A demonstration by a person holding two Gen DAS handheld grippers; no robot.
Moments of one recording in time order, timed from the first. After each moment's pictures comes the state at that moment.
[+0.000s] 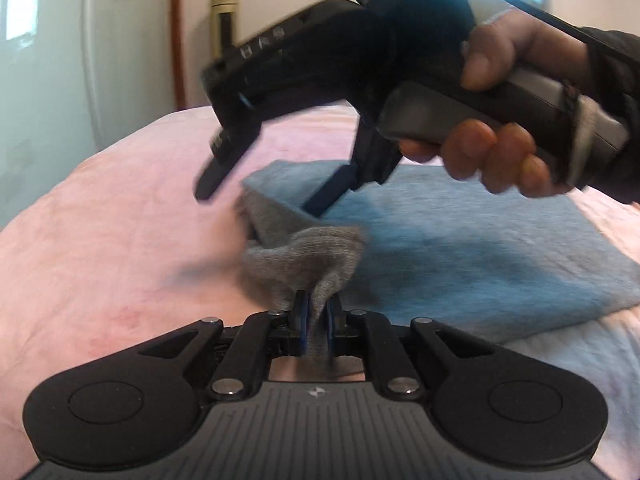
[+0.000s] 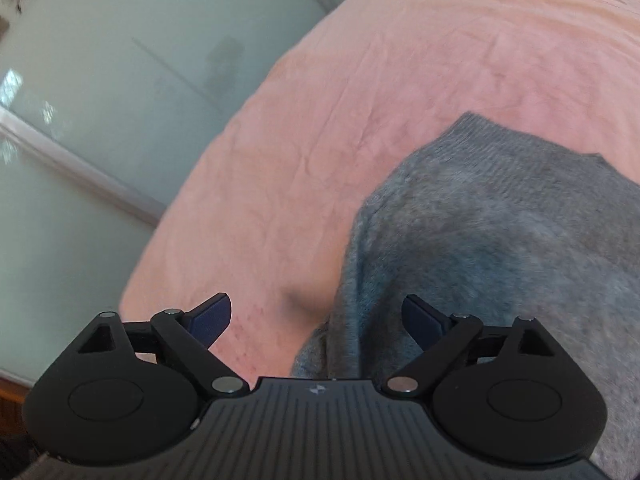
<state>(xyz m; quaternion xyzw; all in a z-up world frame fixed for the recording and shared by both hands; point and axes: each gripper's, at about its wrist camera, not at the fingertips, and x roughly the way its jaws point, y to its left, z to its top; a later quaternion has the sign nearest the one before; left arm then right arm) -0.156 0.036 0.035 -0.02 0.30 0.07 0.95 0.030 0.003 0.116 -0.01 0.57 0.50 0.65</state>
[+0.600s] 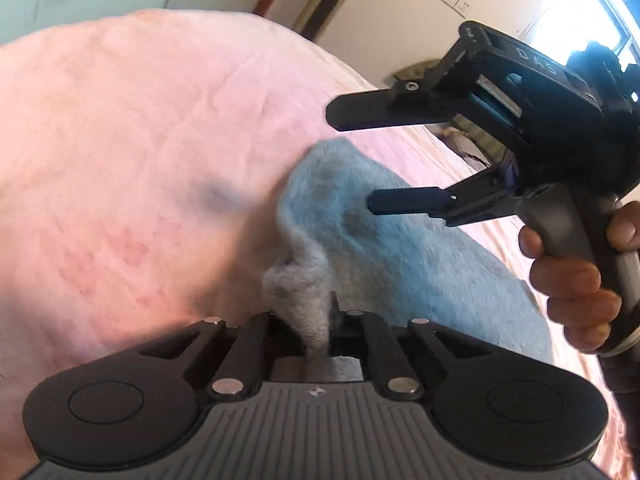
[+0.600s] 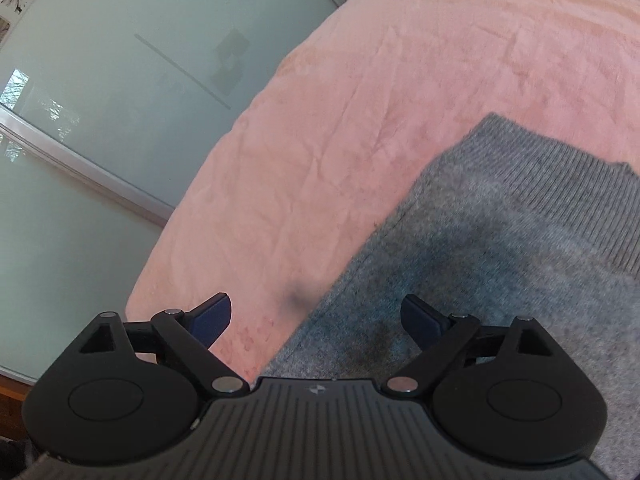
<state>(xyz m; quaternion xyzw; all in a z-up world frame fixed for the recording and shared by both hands) -0.143 0.107 0.035 -0.29 0.32 0.08 0.90 0.044 0.000 0.125 0.03 0.56 0.50 0.65</state>
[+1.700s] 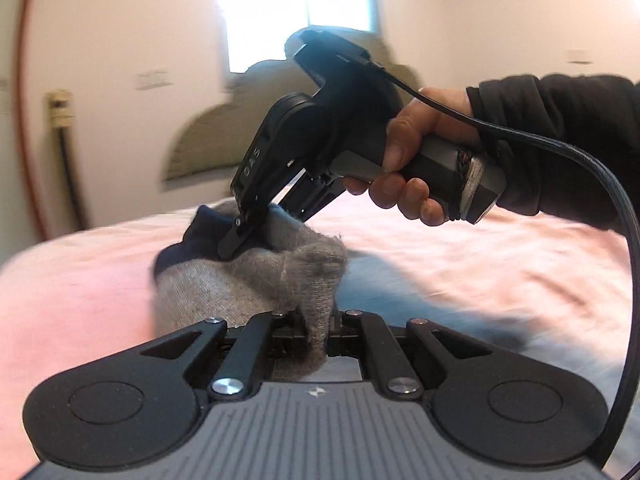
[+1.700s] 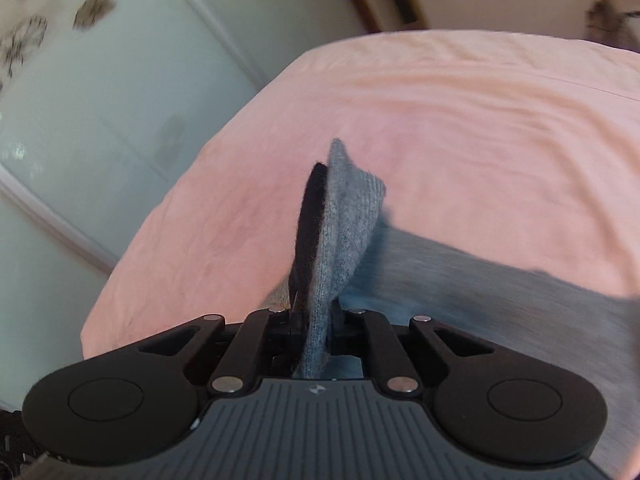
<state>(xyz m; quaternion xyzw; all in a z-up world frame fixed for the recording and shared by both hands) -0.123 -0.110 0.076 0.07 0.19 -0.18 0.96 0.096 -0.223 0.159 0.07 0.49 0.42 0.76</state>
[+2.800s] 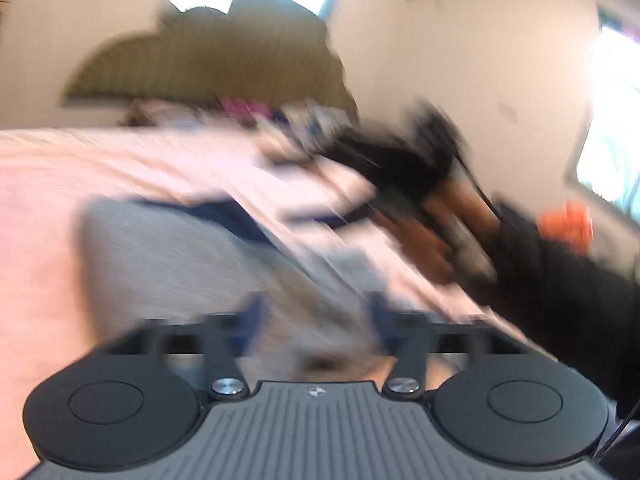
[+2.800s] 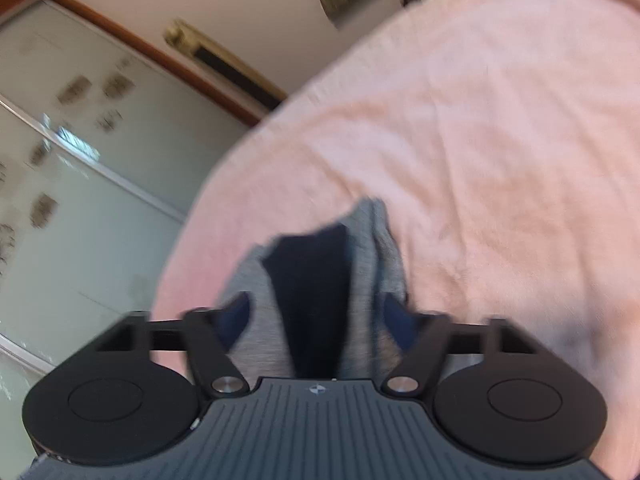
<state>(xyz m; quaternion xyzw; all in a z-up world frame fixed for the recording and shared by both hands) -0.103 -0.041 0.074 -0.10 0.23 -0.31 0.92 0.061 -0.394 0.092 0.31 0.41 0.32 0.79</state>
